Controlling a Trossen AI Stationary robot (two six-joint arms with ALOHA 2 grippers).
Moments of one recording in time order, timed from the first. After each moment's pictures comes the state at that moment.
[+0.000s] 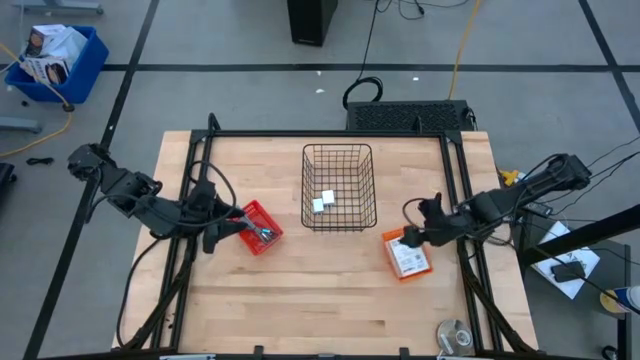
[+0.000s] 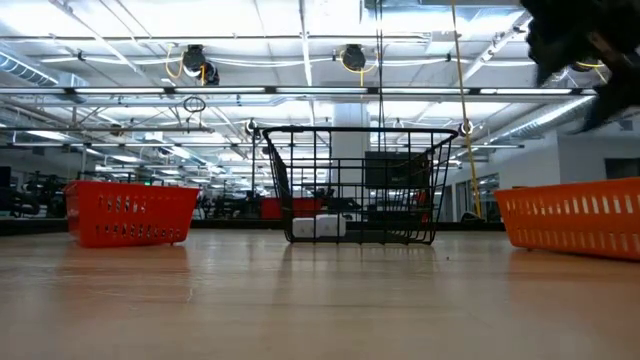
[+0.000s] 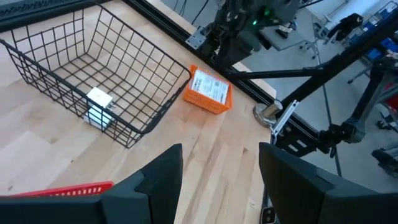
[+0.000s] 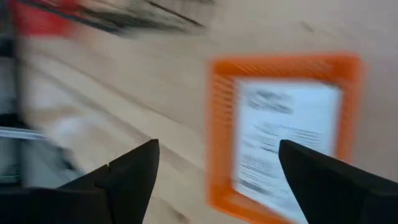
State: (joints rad) left arm -0.57 0.91 1.15 -0.78 -0.55 -0.94; right arm 0.42 0.90 0.72 -0.85 0.17 1.69
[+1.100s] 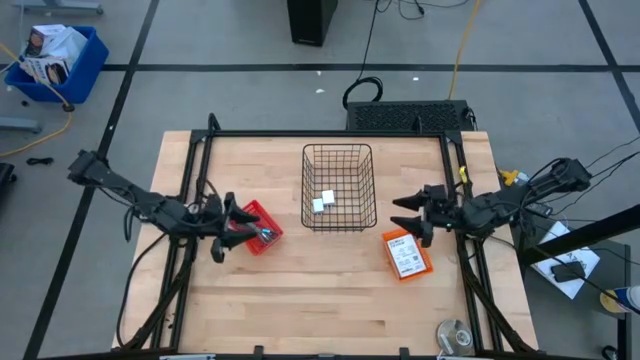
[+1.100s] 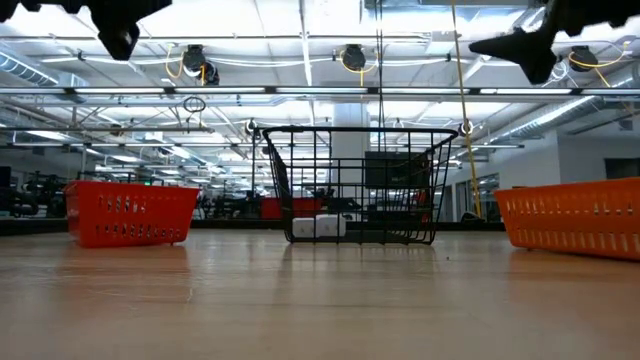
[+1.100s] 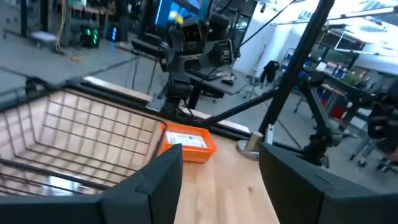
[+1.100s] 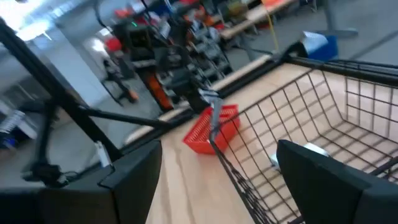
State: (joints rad) left arm -0.49 0.65 0.39 0.26 -0.45 -0.36; right arm 0.41 0.61 0.44 0.03 0.57 0.59
